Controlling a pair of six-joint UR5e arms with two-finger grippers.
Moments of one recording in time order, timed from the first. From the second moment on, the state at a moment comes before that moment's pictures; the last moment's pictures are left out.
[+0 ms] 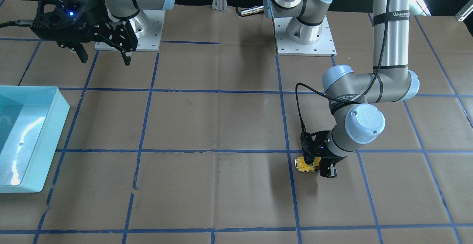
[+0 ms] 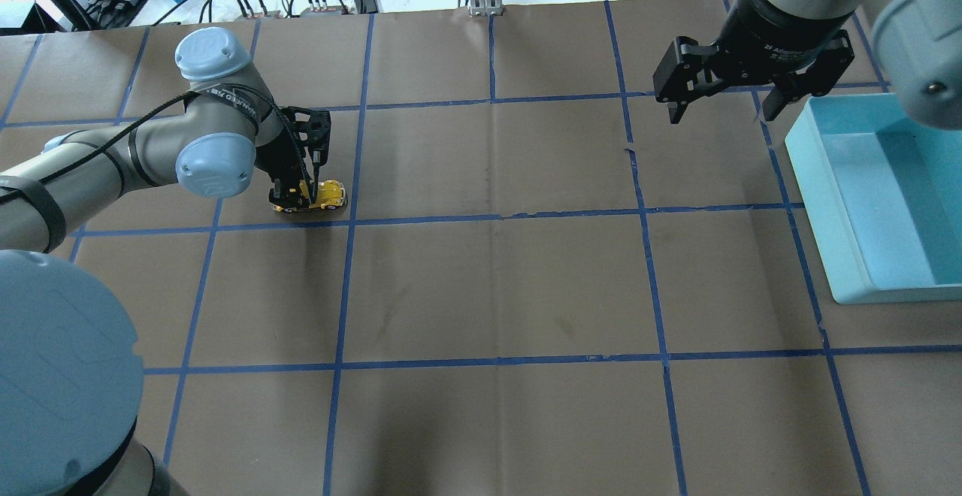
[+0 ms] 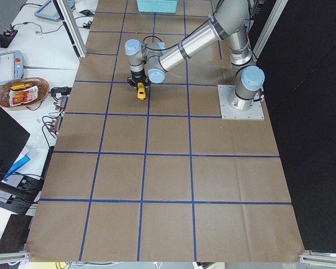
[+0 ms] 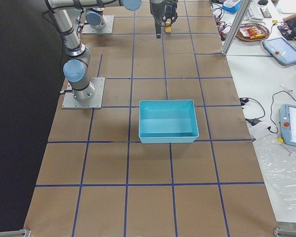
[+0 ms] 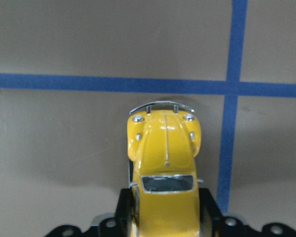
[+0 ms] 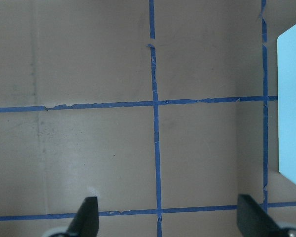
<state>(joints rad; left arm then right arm) -1.43 -2.06 -1.77 -0.94 1.58 1.66 1.59 -1.64 1.58 -1.61 -1.59 0.05</state>
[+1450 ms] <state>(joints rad) -1.33 -2.06 -1.78 -0.93 1.57 1.77 1.59 -1.64 1.58 -1.61 -1.59 0.05</state>
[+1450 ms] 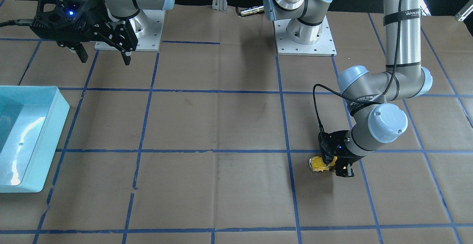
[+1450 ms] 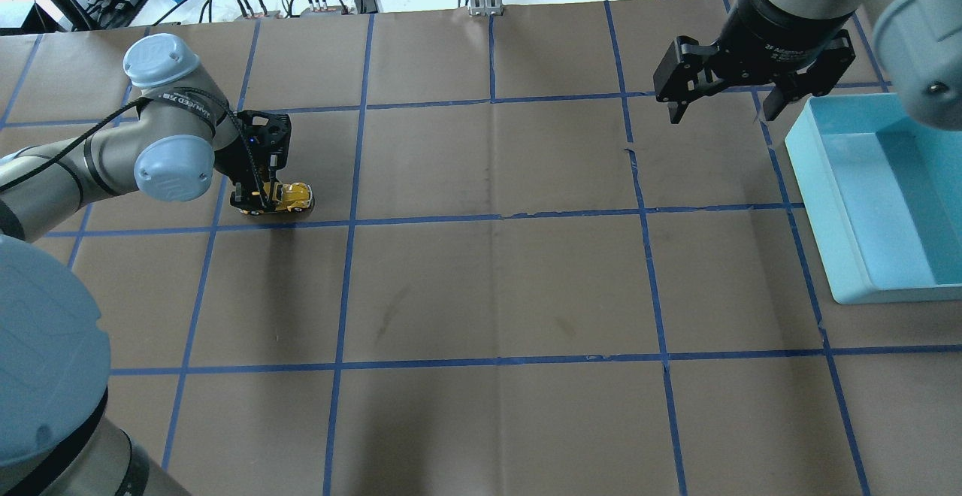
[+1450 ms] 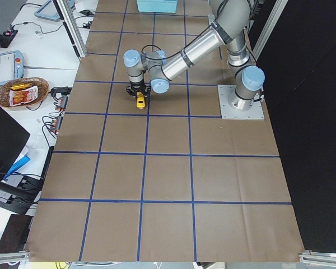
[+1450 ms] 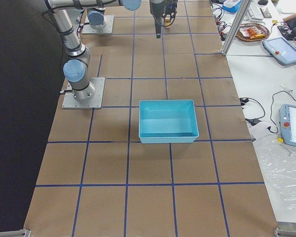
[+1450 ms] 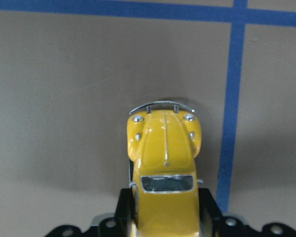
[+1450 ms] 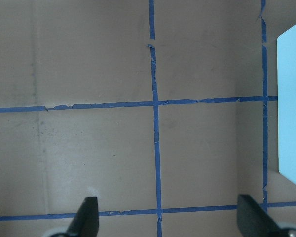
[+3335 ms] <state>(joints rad) -1.24 -2.02 -1.79 -0.93 1.58 1.83 1.59 -1.64 1.58 -1.61 -1.59 0.05</state>
